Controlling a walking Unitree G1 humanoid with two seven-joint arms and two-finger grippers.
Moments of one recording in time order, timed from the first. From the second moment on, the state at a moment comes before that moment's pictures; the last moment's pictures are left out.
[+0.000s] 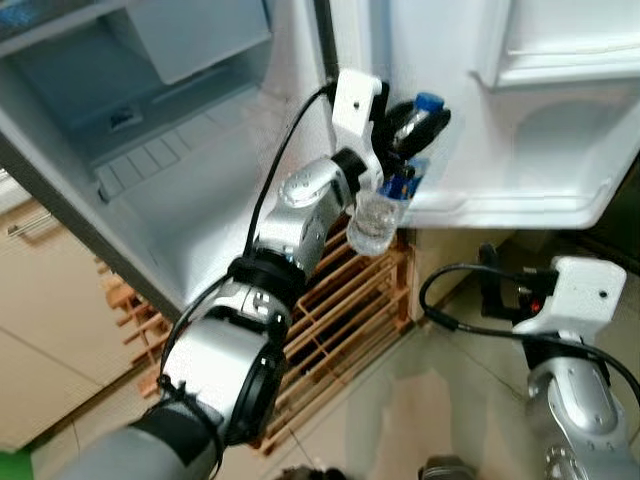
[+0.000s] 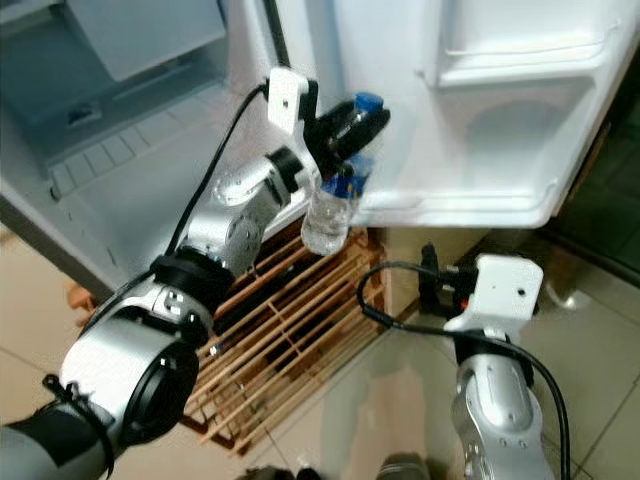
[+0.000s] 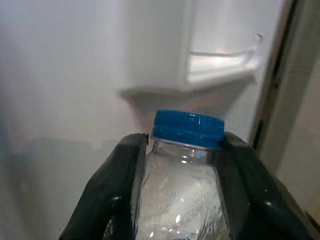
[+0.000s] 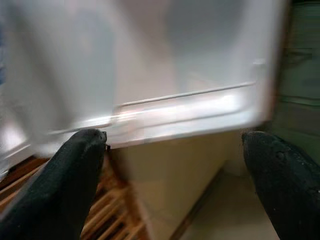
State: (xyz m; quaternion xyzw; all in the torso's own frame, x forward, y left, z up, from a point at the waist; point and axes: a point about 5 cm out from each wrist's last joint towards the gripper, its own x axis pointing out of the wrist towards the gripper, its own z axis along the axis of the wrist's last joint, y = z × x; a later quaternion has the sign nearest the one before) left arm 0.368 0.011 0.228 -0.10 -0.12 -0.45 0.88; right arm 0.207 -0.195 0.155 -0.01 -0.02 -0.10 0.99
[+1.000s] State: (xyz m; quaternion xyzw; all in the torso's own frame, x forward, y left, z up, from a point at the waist) left arm 0.252 0.127 0.136 -0.03 0.00 -0.33 0.94; right arm 0.192 -0.212 0.143 -0.07 -0.01 -0.12 0.99
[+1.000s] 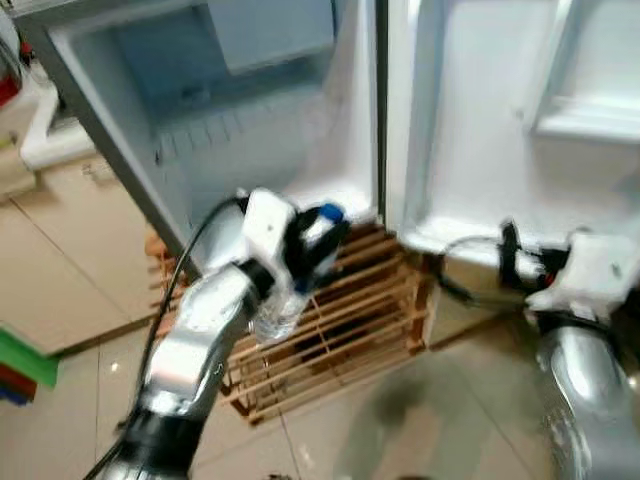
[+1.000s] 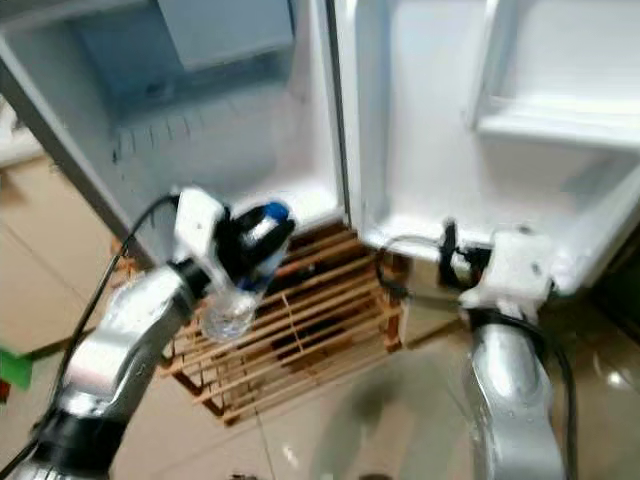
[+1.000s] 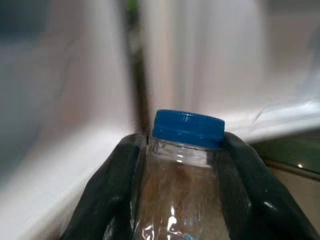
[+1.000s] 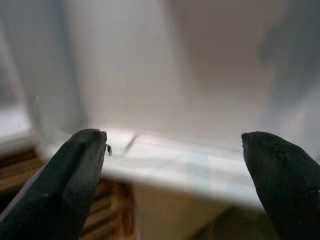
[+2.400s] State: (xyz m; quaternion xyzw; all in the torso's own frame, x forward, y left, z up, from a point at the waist) left arm 0.294 0.076 0.194 -0.07 -0.09 -0.39 0.91; right arm 0.197 -0.214 0.141 -0.09 -0.04 -0.10 0.99
